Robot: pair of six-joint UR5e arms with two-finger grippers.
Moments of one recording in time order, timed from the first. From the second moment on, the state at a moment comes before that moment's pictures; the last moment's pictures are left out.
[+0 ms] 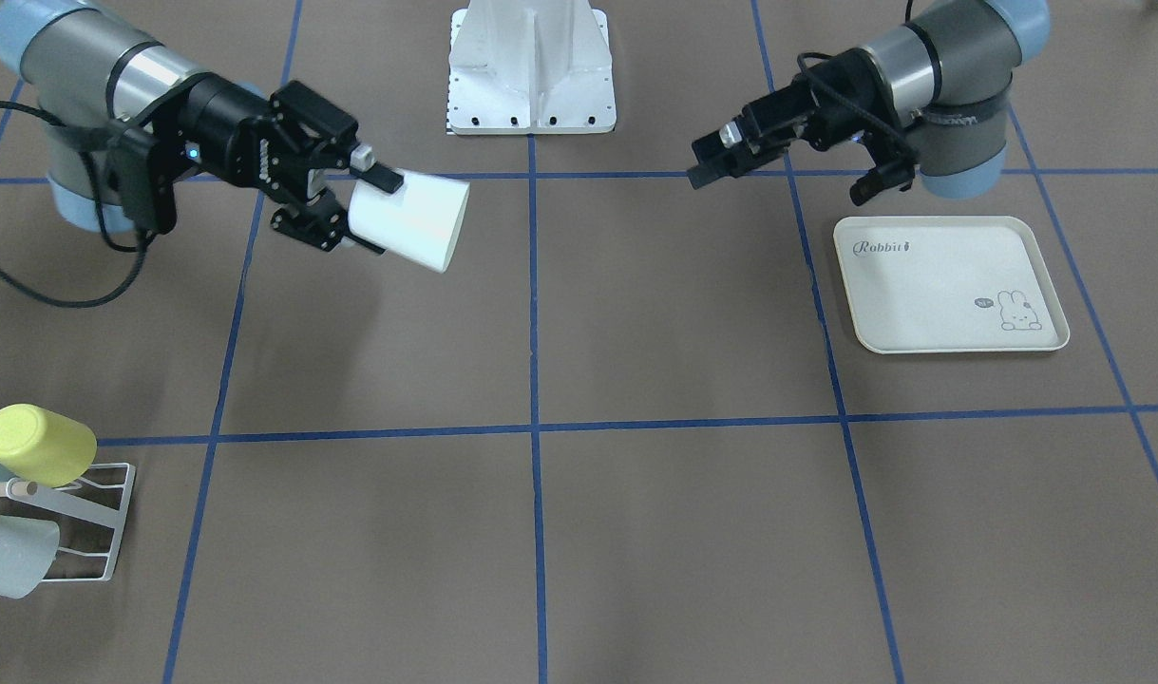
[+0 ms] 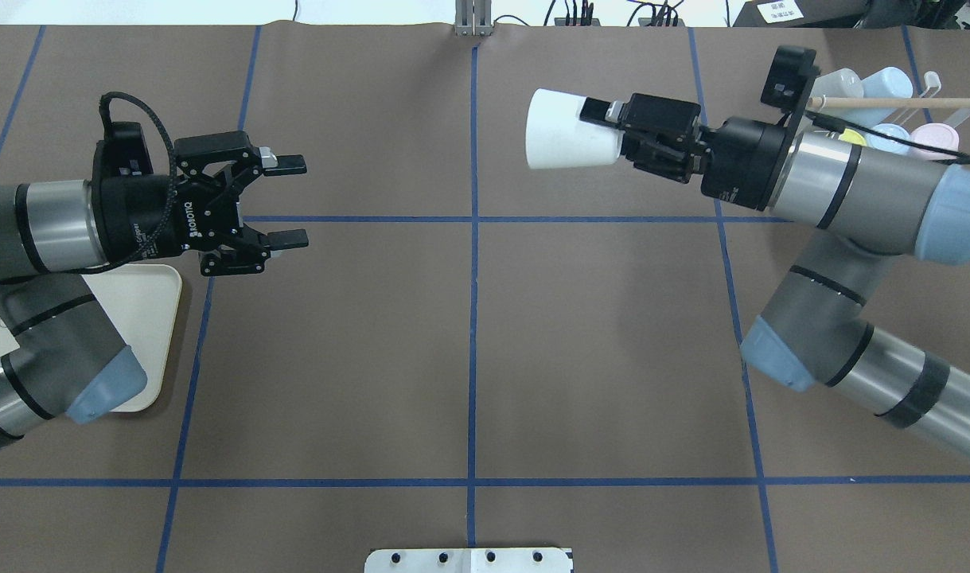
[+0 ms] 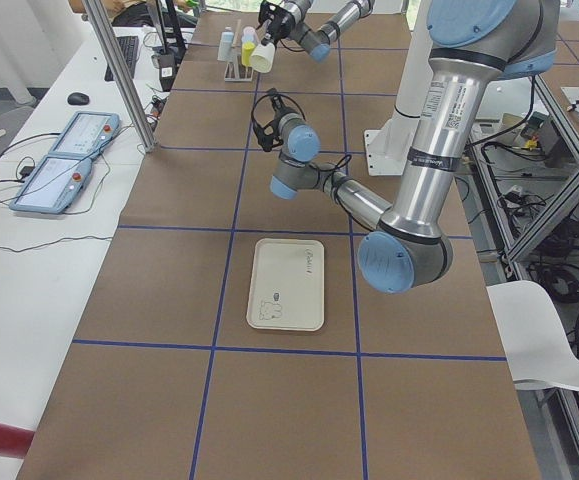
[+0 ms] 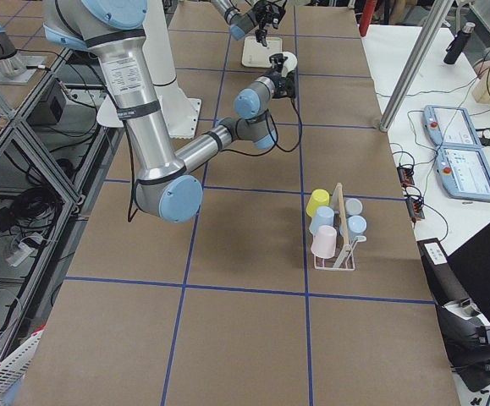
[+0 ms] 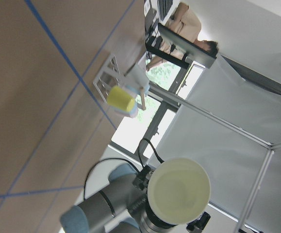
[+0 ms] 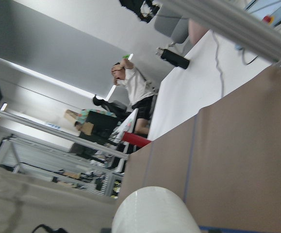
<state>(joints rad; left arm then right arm) -0.77 -1.85 -1.66 -3.17 -1.96 -2.20 0.81 -1.22 1.65 -0.06 1.79 1.63</state>
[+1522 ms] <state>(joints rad) -1.42 -1.80 -1.33 -2.11 -2.21 -0.25 1.46 -0.97 1.18 -1.37 2.29 0.21</state>
